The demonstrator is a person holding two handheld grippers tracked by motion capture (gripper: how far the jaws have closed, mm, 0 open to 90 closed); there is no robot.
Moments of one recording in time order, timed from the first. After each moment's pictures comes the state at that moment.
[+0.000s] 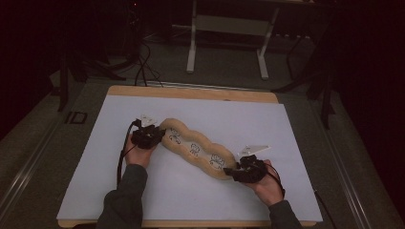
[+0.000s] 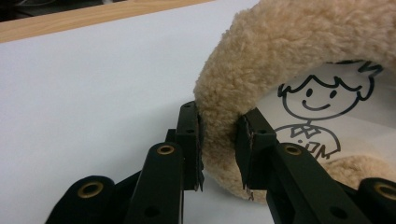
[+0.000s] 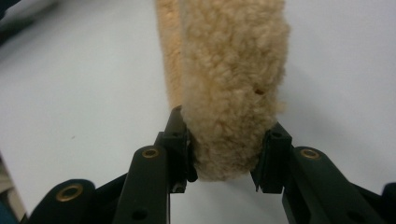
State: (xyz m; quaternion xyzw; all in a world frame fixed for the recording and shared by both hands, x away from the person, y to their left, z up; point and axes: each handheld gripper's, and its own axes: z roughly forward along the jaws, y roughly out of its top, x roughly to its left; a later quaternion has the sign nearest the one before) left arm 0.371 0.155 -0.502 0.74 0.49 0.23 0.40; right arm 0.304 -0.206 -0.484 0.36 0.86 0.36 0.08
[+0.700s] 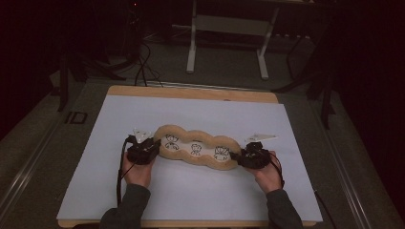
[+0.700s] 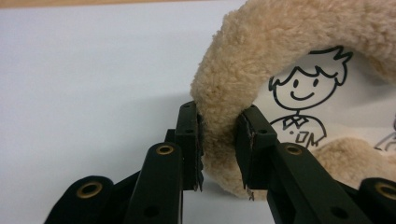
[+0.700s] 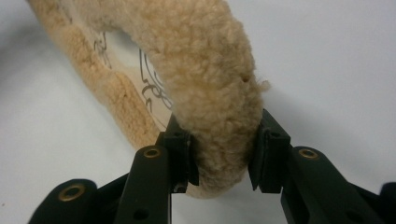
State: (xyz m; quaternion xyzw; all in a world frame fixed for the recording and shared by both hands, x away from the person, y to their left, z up) left arm 0.313 0.148 -0.501 0.68 0.56 0.25 0.40; right arm 0.339 -0.220 -0.483 0.42 0.82 0.38 0.12
